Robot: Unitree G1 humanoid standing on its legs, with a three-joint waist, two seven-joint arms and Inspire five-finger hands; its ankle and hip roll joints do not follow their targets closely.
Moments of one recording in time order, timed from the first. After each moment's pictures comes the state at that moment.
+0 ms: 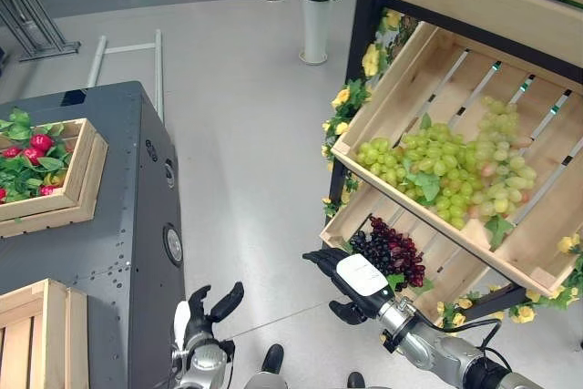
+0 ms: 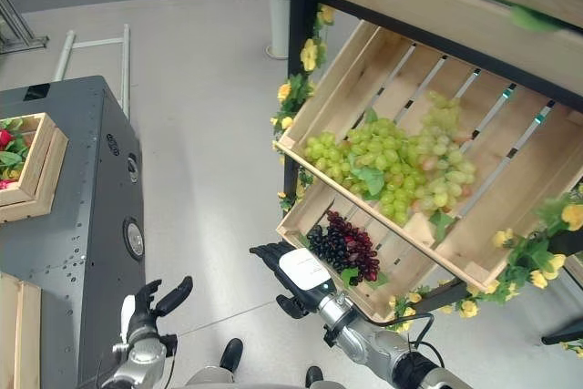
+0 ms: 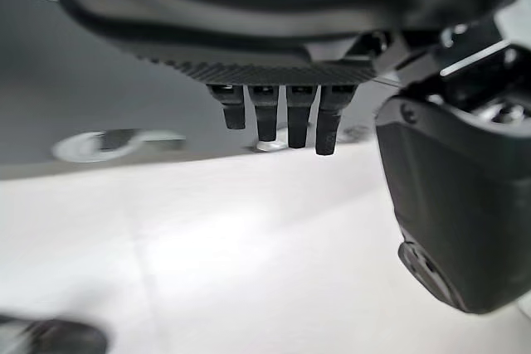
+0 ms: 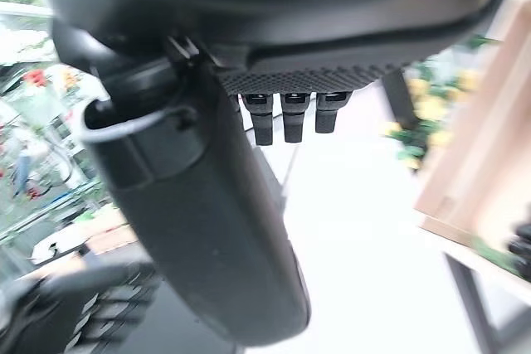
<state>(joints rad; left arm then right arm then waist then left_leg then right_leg) -0.01 0.23 -0.27 1.10 -0.27 -0.27 0.58 -0.15 -0.51 0.79 0.55 -0.69 -0.39 -0.53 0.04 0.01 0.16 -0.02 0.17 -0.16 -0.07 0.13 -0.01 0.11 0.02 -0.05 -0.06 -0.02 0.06</state>
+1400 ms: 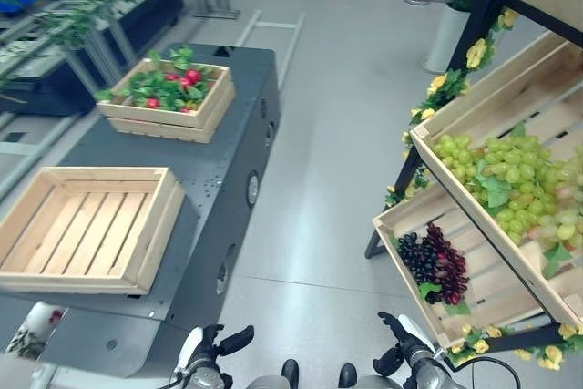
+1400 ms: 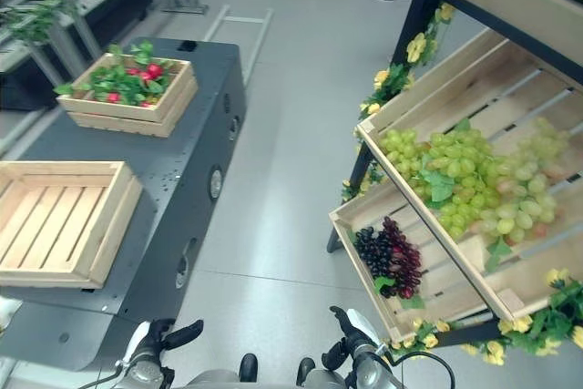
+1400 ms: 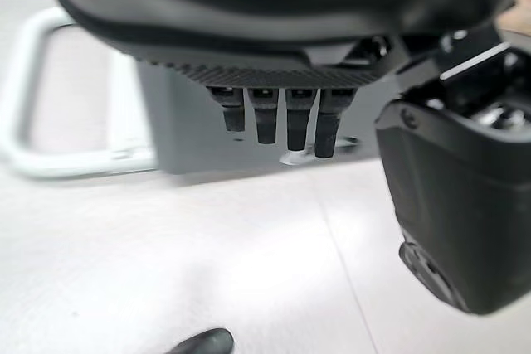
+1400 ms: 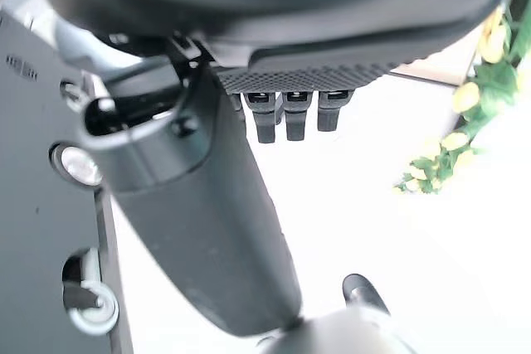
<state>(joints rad) -0.06 0.23 -0.39 1.20 0.02 -0.12 0.39 -0.07 -0.26 0.52 1.14 -0.22 -0.18 -0.25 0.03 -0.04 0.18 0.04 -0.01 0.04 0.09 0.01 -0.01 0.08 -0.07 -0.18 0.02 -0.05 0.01</state>
